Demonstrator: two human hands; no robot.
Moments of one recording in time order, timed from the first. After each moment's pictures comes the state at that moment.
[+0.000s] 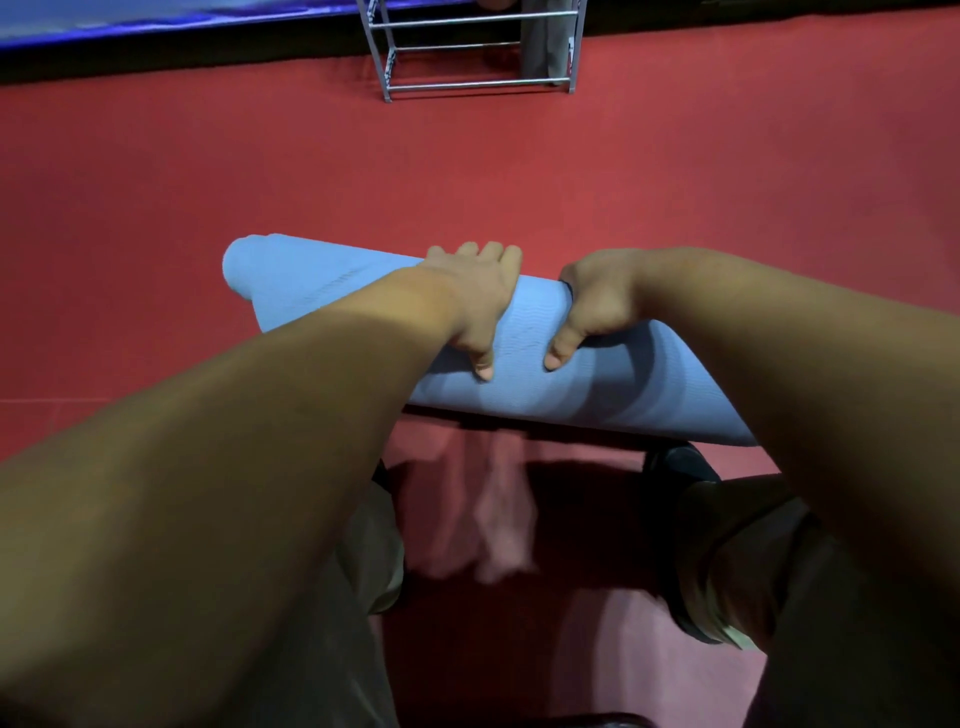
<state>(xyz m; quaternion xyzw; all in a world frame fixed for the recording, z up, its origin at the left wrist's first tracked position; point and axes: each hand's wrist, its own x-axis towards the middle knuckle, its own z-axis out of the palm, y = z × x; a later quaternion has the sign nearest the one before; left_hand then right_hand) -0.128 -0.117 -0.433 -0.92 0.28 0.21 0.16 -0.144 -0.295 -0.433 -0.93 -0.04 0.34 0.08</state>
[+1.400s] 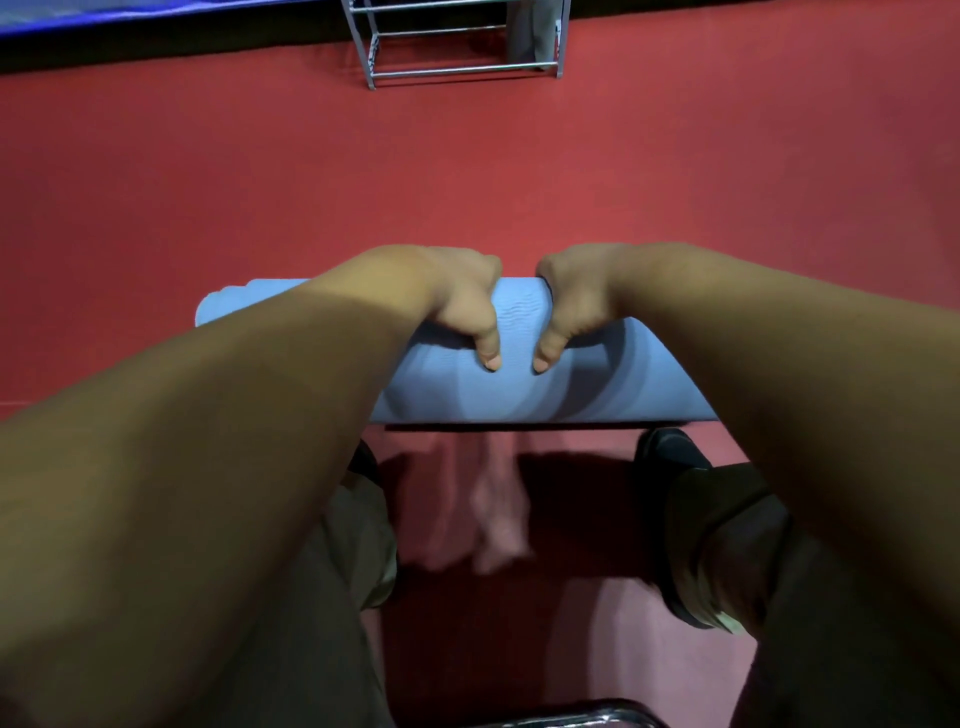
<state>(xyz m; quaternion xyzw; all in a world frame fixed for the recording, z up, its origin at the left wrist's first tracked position) -0.116 -0.121 -0.431 -0.92 0.21 0.33 0.05 -0.150 -0.291 -0.434 -0.94 -0.06 0.34 0.06</state>
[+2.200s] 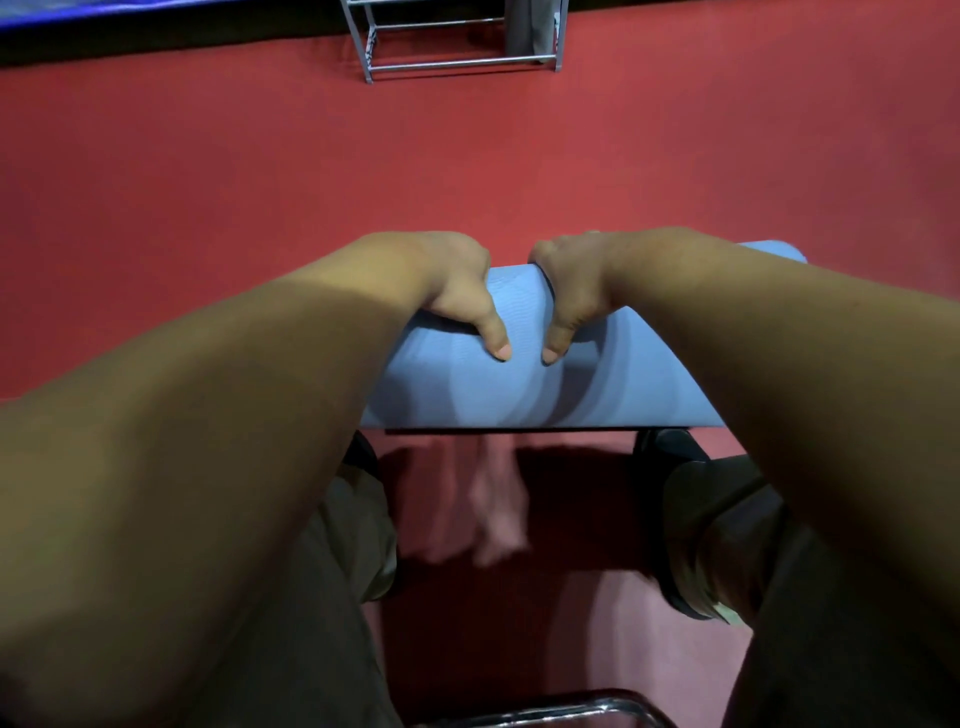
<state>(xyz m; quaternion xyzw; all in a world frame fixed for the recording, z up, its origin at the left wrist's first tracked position) -0.118 -0.120 -0.420 -0.92 0.19 0.33 0.07 -0.149 -0.290 -0.430 -0.94 -0.07 0.33 0.02</state>
